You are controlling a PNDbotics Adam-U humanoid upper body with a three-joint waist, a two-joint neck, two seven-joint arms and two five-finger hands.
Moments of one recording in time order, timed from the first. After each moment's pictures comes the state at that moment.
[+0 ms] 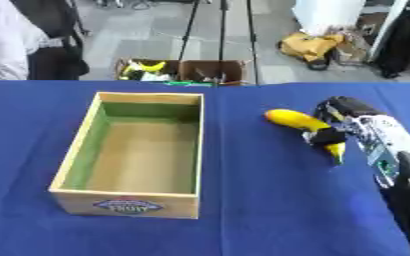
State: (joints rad) left arm -0.14 0.11 0.10 -1.98 -0.09 -0.28 -0.01; right arm -0.89 -0.63 0.02 -1.00 1.01 0.03 0.40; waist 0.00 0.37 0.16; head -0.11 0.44
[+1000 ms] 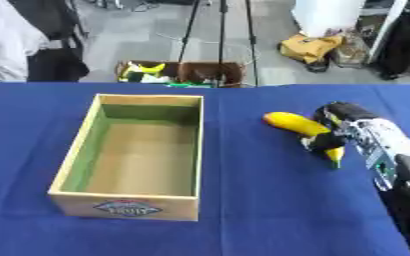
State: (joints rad) left arm -0.14 0.11 0.10 -1.98 -0.09 -0.27 -0.01; right arm -0.89 -0.63 0.03 -0.99 1.01 0.02 0.39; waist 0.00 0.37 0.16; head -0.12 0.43
